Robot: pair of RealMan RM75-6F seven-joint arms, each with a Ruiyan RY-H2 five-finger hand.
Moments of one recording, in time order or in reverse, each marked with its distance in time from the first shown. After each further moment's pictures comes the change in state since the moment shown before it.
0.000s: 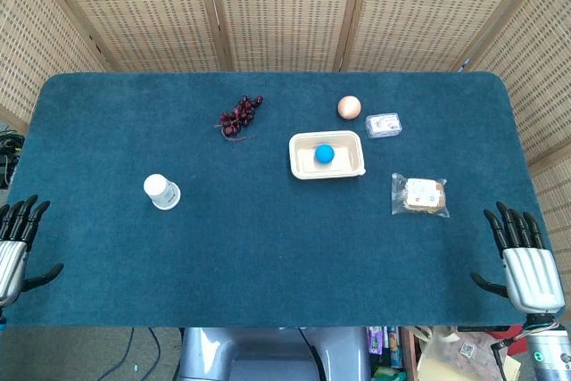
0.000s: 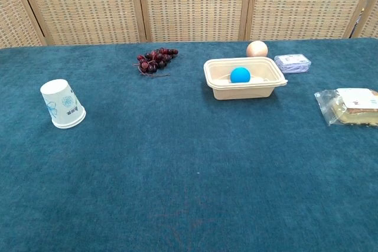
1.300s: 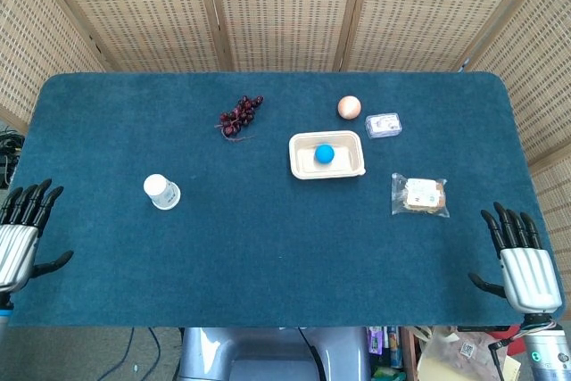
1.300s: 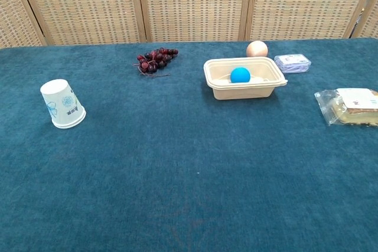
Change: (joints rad) left arm -0.073 0.098 -0.047 -0.144 -0.007 -0.064 0.065; right arm 0.002 -0.011 0.000 0.004 -0.002 -0.004 -0.002
